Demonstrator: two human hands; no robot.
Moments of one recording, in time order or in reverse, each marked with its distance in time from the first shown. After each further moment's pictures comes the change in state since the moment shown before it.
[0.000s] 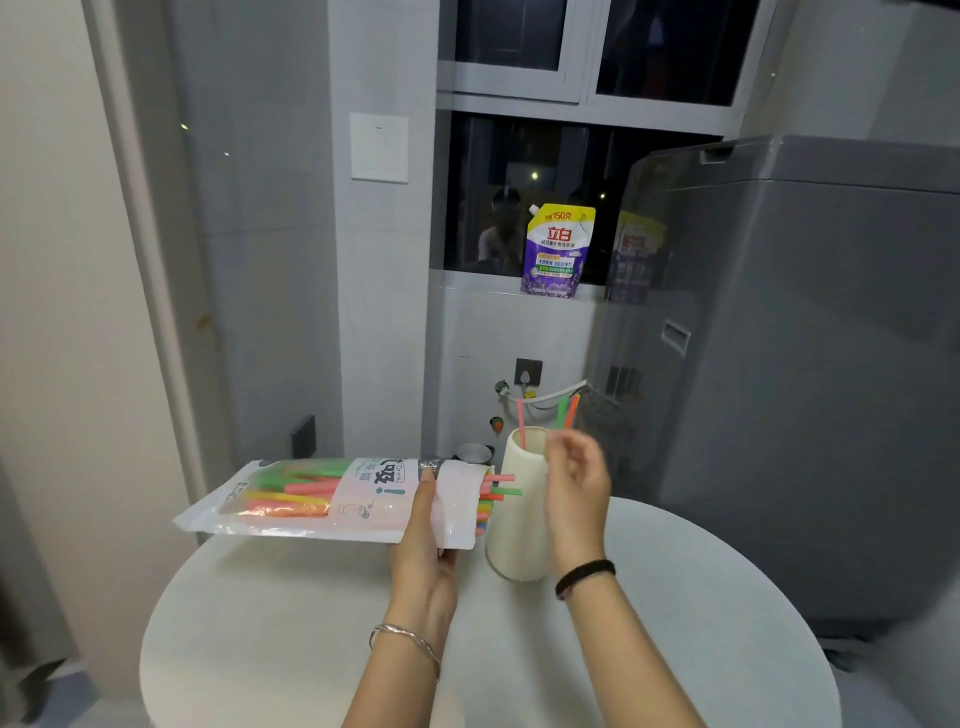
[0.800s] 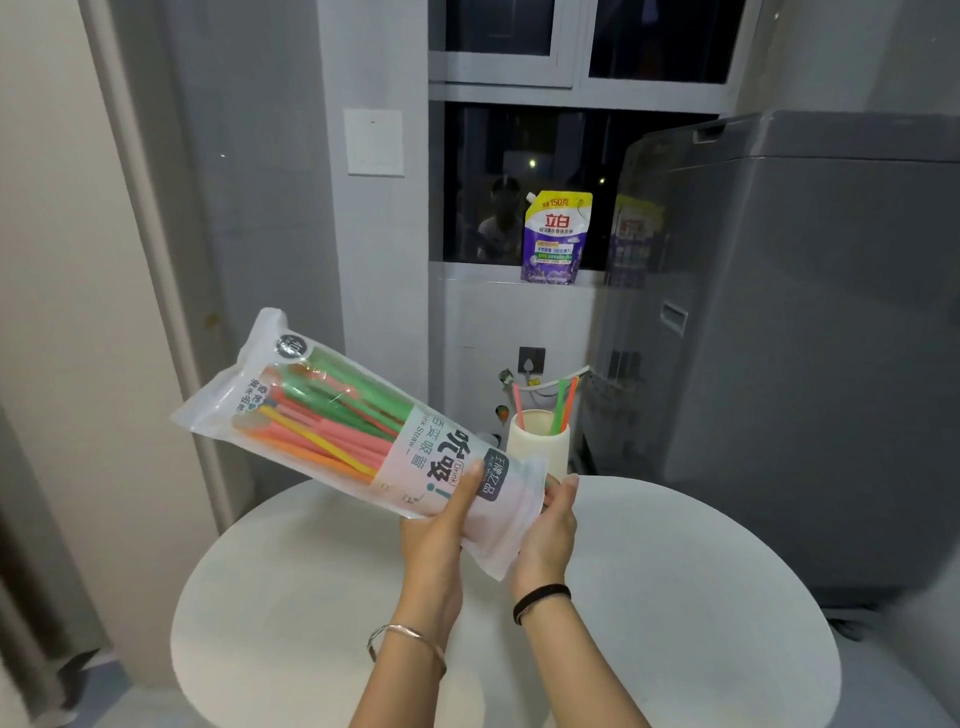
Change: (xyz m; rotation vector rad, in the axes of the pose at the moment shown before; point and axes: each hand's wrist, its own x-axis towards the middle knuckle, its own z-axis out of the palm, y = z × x) left_hand -0.026 -0.001 -0.008 0.211 -0.170 0.218; right_hand -0.043 0.038 0.011 0.276 0.085 0.422
